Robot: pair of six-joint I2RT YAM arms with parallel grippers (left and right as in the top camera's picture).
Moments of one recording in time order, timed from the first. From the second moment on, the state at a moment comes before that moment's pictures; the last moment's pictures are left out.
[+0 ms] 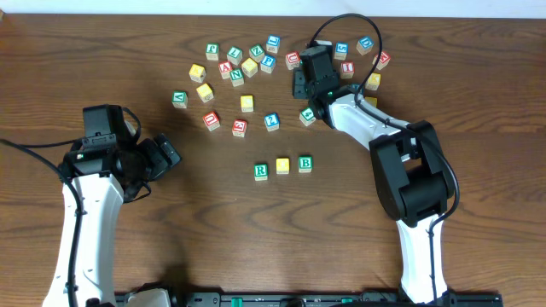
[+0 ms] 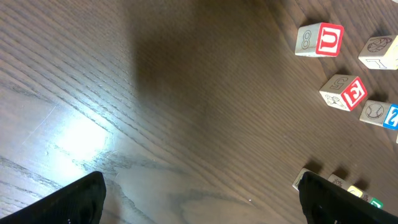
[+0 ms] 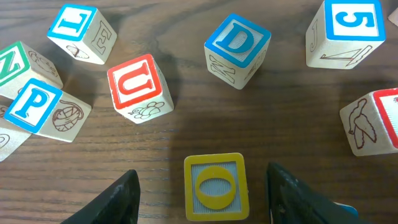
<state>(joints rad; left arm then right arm) 0.18 1.31 0.98 -0.91 0.17 -0.49 0.41 2.26 1.56 -0.06 0.20 0.37</state>
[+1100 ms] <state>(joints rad) 0.18 1.31 0.98 -0.91 0.17 -0.49 0.40 2.28 1.56 -0.02 0.20 0.30</state>
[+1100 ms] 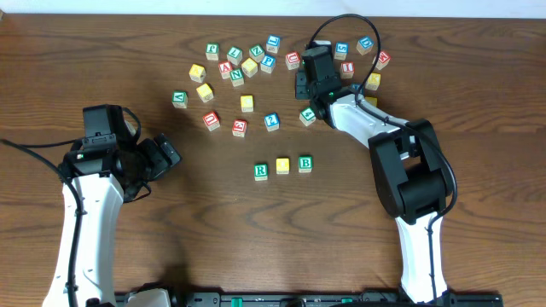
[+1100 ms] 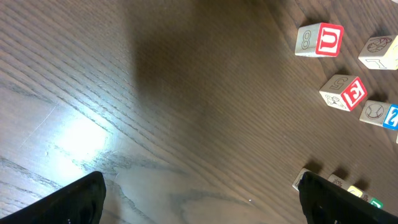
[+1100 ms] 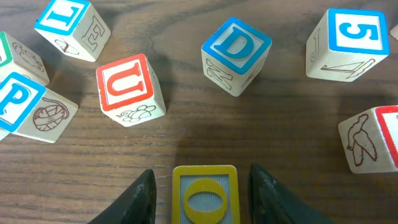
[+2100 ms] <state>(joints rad) 0.18 1.31 0.98 -0.91 0.17 -0.49 0.40 2.31 1.56 0.01 0.20 0.31</state>
